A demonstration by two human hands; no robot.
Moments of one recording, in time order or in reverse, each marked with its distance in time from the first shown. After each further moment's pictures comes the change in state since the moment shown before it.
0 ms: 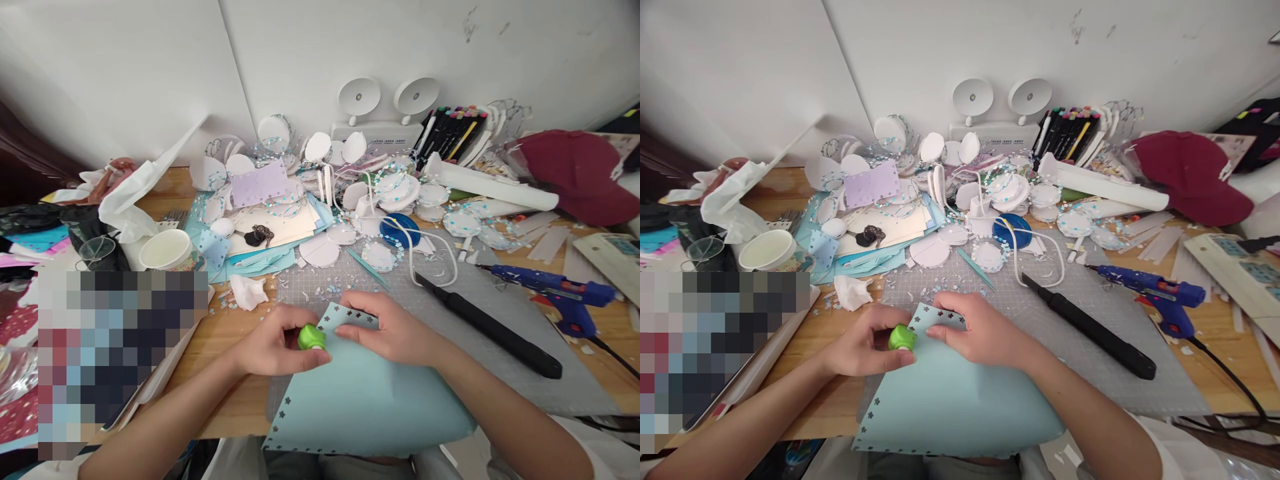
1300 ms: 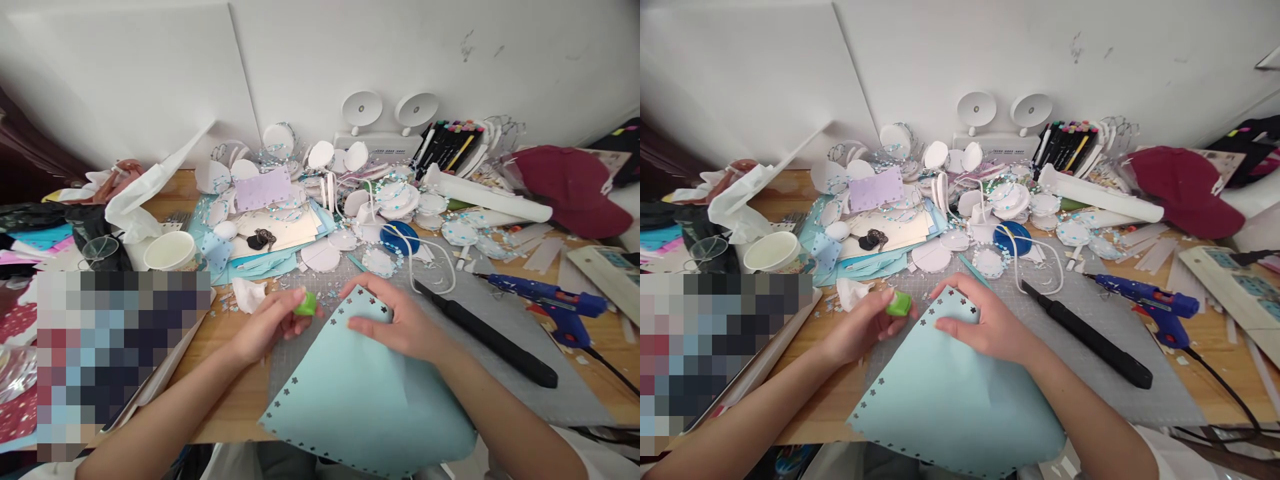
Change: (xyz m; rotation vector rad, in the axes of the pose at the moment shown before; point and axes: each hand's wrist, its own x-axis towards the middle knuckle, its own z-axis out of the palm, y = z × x) left_hand 0.010 -0.003 -0.008 -0.588 0.190 -0.121; right_hand -0.003 0.002 -0.013 0.055 0.188 -0.082
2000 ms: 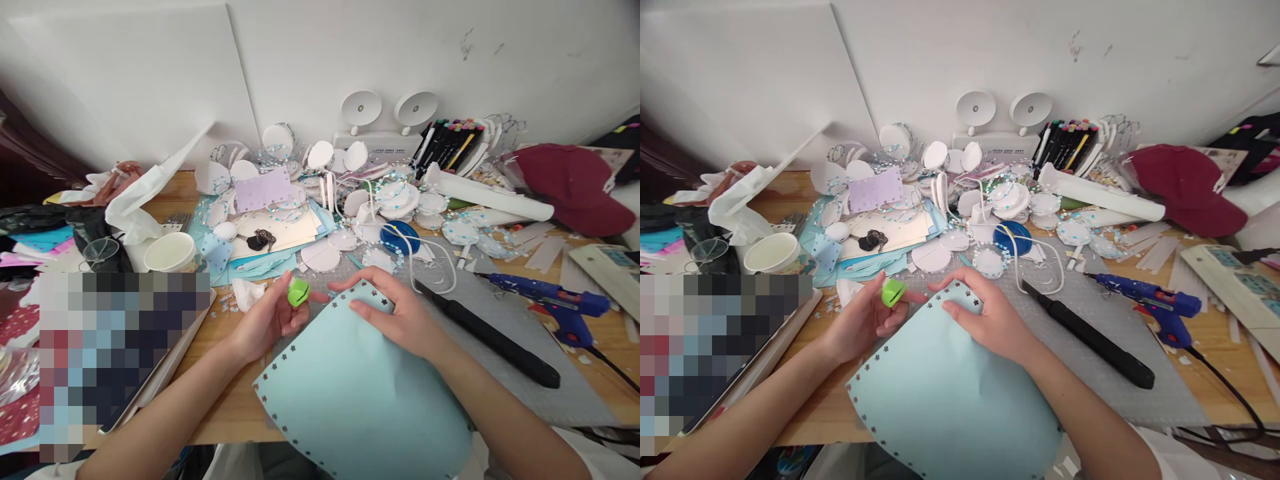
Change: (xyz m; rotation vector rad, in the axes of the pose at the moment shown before) left_hand 0.004 0.005 -0.002 -0.278 0.006 -0.112; right_hand 0.002 -0.001 0.004 0.104 0.100 0.102
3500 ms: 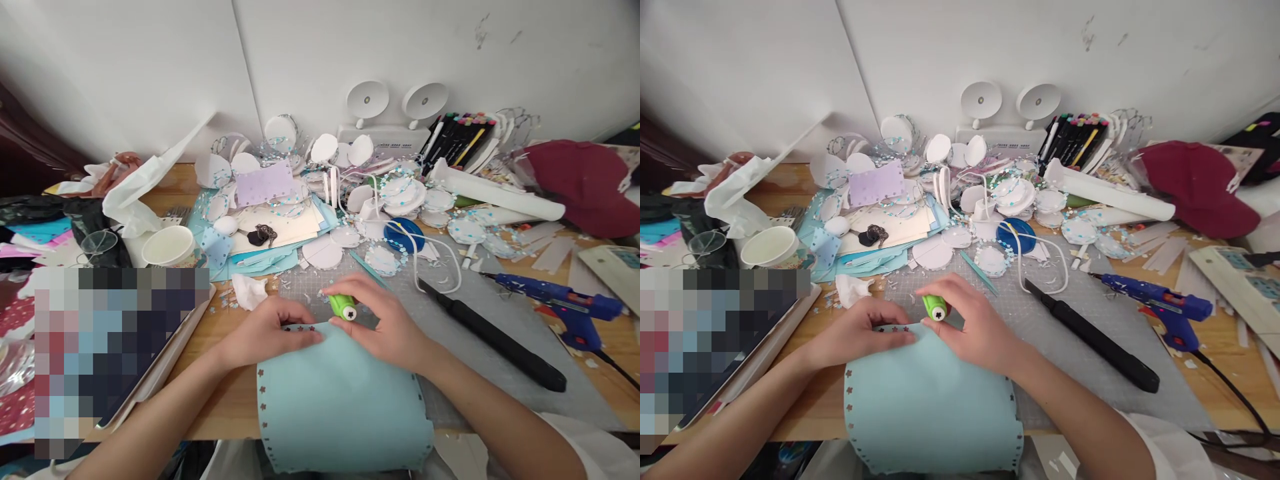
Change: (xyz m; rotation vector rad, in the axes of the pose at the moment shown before) left_hand -0.014 0.005 0.002 0.897 -0.067 0.083; right_hand 0.003 0.010 0.021 -0.179 -0.029 -0.275
